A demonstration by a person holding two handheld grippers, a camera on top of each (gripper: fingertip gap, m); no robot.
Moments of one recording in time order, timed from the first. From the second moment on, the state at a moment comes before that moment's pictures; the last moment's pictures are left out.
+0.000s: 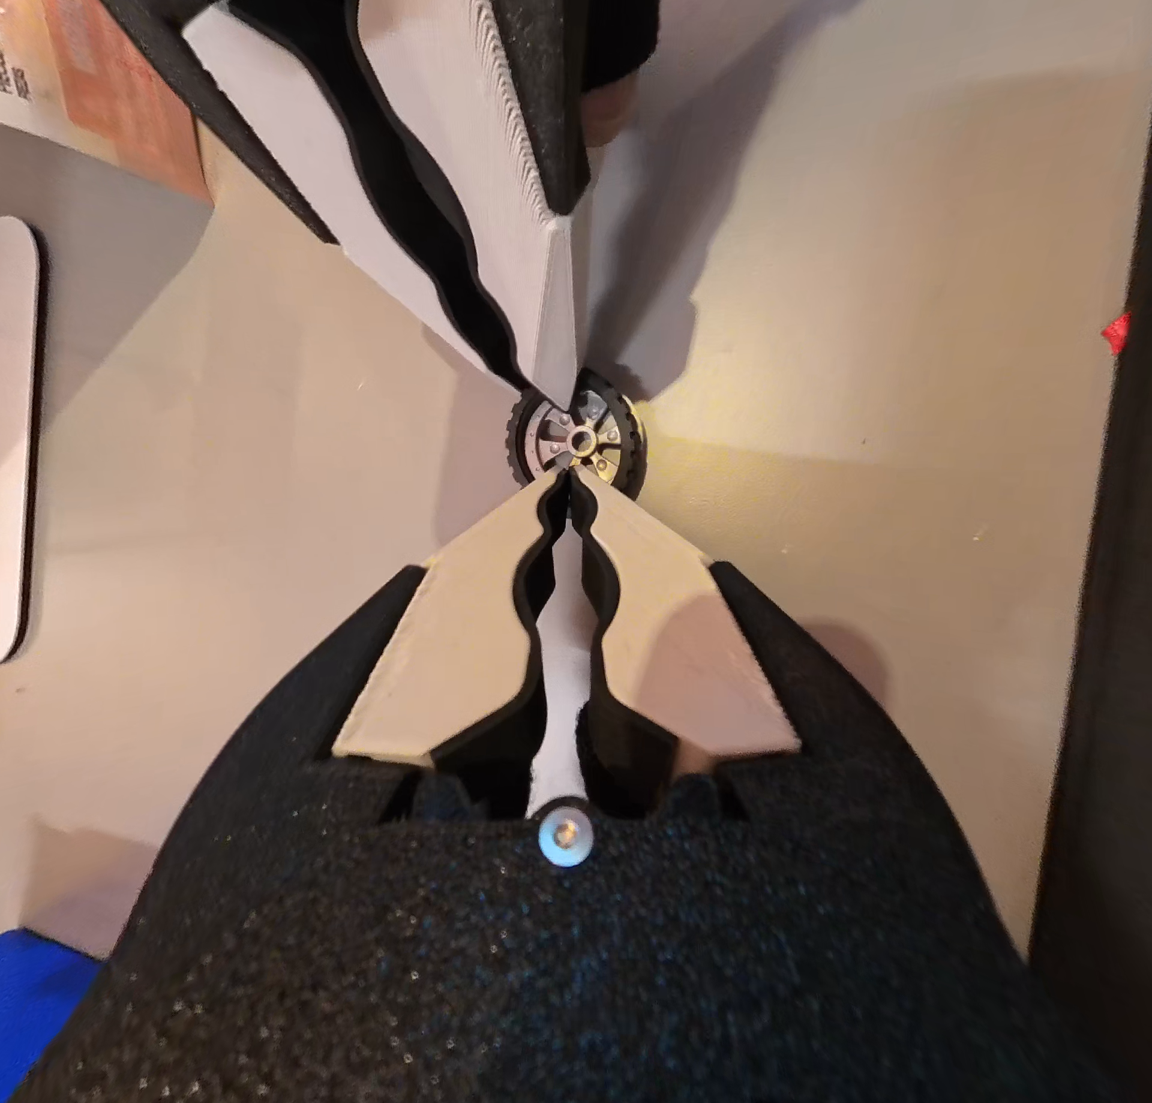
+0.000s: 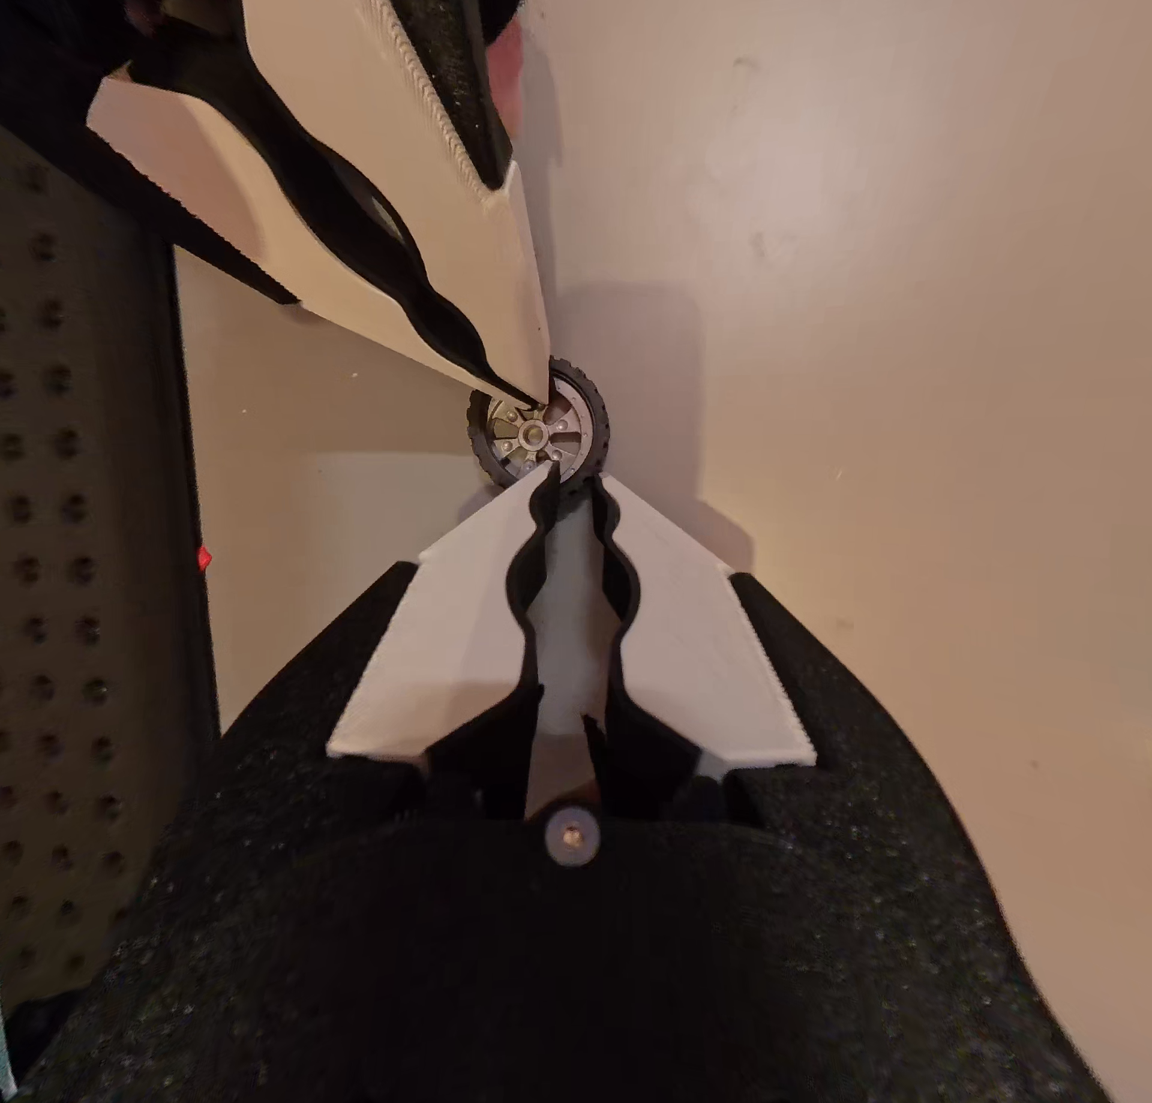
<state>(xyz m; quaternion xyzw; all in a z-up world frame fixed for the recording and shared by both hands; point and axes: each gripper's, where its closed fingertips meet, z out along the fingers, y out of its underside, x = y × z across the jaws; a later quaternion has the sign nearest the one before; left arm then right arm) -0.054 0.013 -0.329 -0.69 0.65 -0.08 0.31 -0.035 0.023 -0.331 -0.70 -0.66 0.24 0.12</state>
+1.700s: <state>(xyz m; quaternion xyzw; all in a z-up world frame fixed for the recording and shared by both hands) -0.033 0.007 -0.330 -0.65 0.68 -0.08 0.33 -0.014 0.011 -0.327 -0.65 -0.73 0.17 0.09</state>
